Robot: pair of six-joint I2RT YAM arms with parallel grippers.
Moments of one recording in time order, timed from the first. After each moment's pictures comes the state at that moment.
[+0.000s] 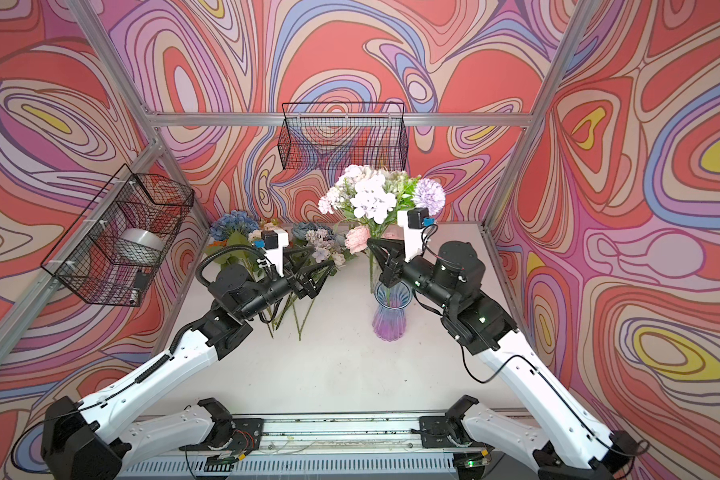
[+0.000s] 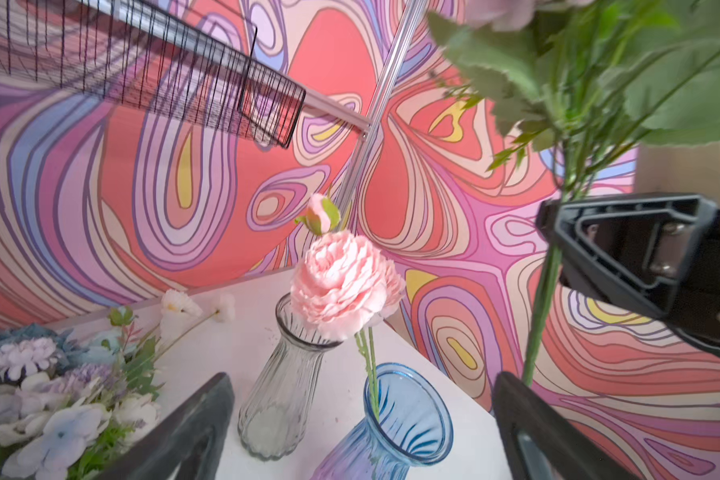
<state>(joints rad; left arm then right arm) -0.62 1.12 0.86 0.36 0.28 -0.44 0.59 0.99 1.22 -0.24 -0.16 0.29</state>
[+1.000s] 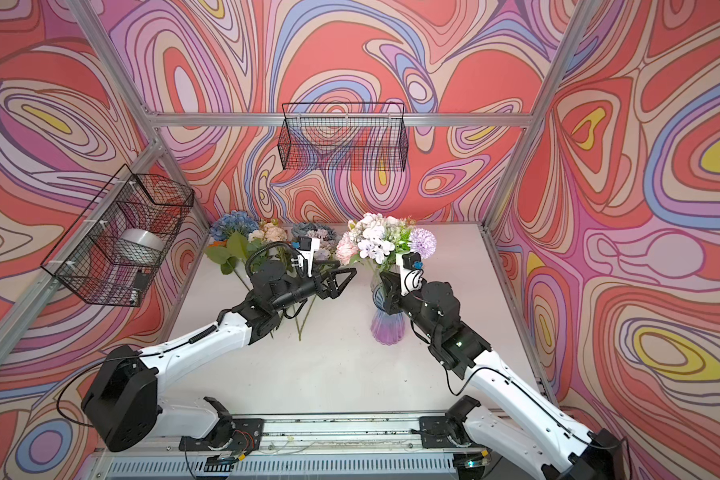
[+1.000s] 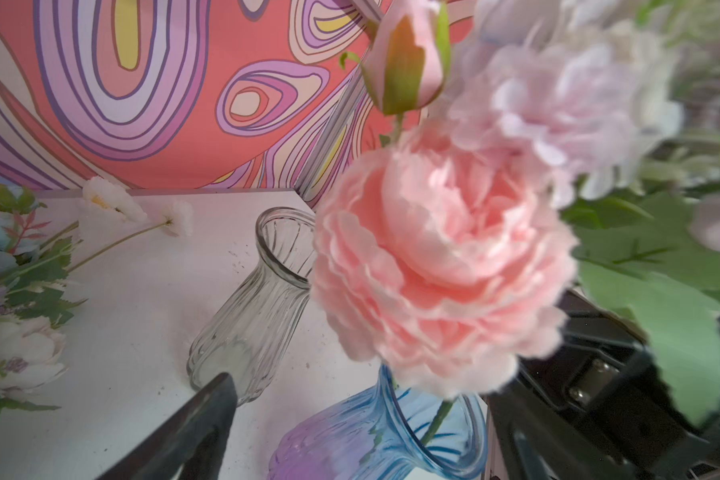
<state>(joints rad) -0.63 1.39 0.86 0.48 0.36 -0.59 0.58 0.88 0.70 0.07 0.00 0.17</state>
